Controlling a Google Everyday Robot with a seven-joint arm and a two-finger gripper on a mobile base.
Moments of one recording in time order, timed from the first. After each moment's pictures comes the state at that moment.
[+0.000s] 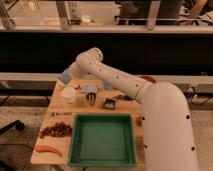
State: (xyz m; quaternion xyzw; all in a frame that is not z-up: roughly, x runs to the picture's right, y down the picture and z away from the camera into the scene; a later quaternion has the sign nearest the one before) arm -0.200 -0.091 0.856 0.00 -0.28 -0.33 0.90
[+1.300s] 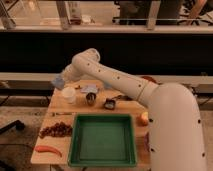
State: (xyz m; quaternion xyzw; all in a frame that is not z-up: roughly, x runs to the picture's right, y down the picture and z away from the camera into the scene) arm -0.217 -0.058 0.809 -0.02 -0.33 -0.33 0.88
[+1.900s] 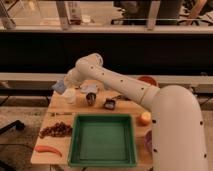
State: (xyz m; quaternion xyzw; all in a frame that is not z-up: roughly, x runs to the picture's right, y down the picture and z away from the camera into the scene) arm -0.211 -0.034 0.817 -0.05 -0.35 -0.32 0.88
